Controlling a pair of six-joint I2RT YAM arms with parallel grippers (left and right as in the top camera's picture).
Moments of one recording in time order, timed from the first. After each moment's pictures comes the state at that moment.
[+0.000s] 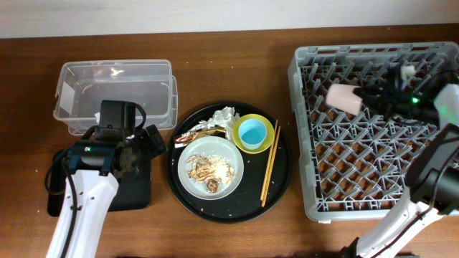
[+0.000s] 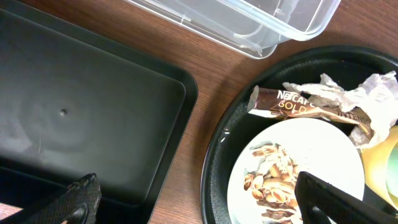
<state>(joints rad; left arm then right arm) -0.09 1.27 1.09 -0.99 -0.09 -0.53 -0.53 2.15 1.68 -1.30 -1.35 -0.24</state>
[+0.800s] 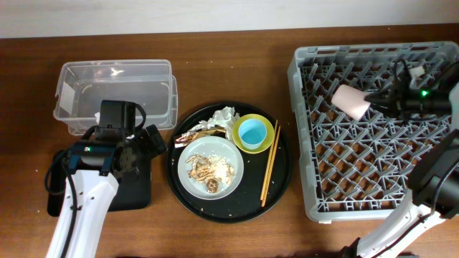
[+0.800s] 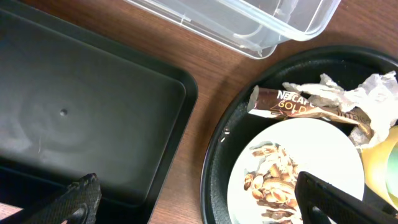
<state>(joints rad) -0.09 1.27 1.09 -0.99 -0.09 -0.53 -0.57 2.13 1.83 -1.39 -0.88 0.00</state>
